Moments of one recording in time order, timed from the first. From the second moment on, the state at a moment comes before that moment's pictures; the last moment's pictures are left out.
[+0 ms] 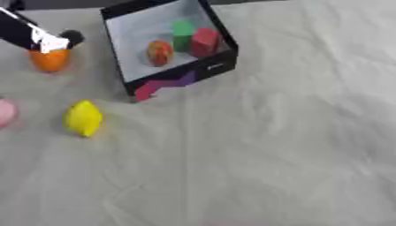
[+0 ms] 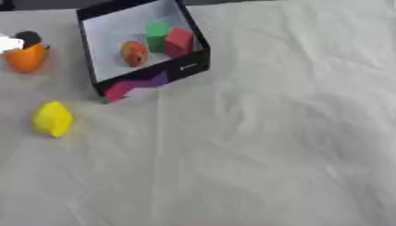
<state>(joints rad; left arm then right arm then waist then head) -0.77 0.92 -0.21 -1.62 -0.30 -0.15 -0.59 -0.06 -0.55 -0.39 -1.84 -0.38 -0.12 0.09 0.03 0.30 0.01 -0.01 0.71</state>
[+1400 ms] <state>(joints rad) -0.58 1.00 -0.15 -1.33 -0.61 -0.04 -0.55 -0.05 -0.55 -0.39 -1.82 -0.38 -0.13 0.08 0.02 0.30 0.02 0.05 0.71</state>
